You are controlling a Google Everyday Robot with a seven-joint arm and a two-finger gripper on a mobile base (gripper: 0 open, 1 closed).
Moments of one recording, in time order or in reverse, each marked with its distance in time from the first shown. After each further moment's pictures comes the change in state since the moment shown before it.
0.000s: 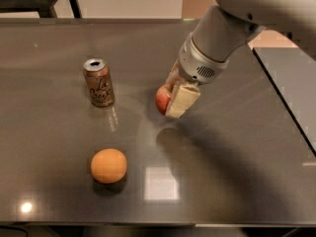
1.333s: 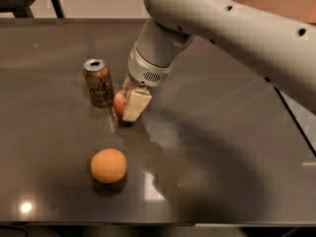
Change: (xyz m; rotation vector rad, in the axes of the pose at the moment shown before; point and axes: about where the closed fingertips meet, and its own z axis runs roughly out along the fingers) arm -0.087 -0.009 0.067 -0.048 -0.041 -0.123
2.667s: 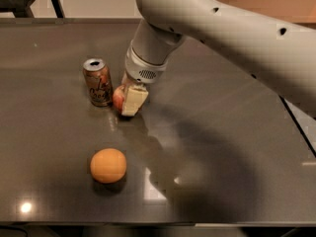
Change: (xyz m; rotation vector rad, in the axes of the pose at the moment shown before) arm 0.001 -0.021 0.011 0.031 0.030 -0.016
